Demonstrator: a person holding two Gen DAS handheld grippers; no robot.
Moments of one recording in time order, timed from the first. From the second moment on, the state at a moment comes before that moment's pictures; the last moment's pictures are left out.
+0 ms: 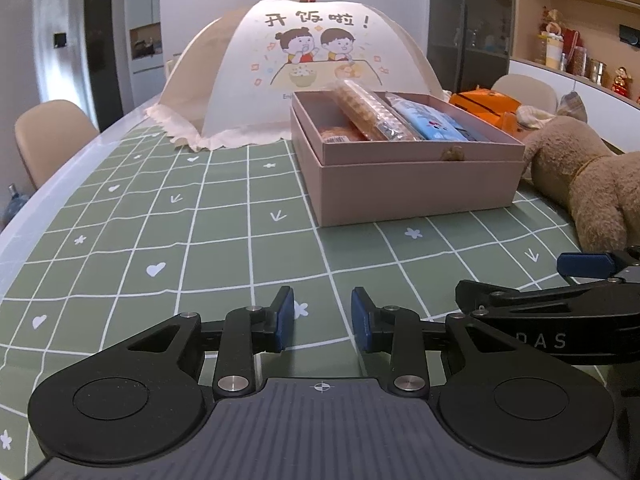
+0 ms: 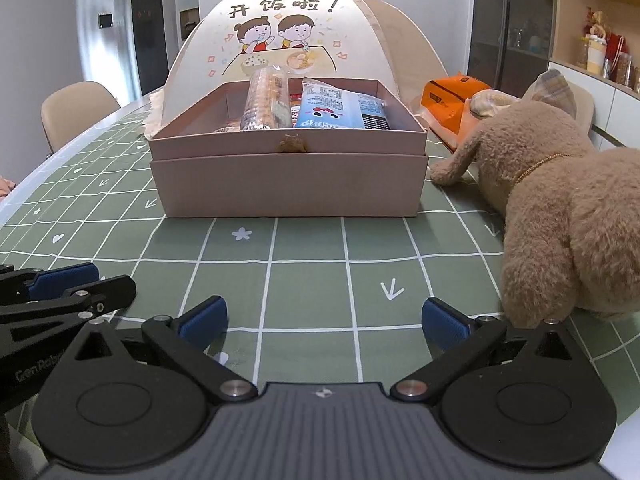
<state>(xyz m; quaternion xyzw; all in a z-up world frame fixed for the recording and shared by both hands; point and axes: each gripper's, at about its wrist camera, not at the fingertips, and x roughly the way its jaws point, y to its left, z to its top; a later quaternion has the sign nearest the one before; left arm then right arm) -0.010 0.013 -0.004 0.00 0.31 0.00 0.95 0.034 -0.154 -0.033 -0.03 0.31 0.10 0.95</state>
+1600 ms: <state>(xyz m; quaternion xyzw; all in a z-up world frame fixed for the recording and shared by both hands) -0.012 0.014 -0.005 0.00 0.30 0.00 0.95 0.034 -0.154 -0.033 -0.03 0.31 0.10 0.95</state>
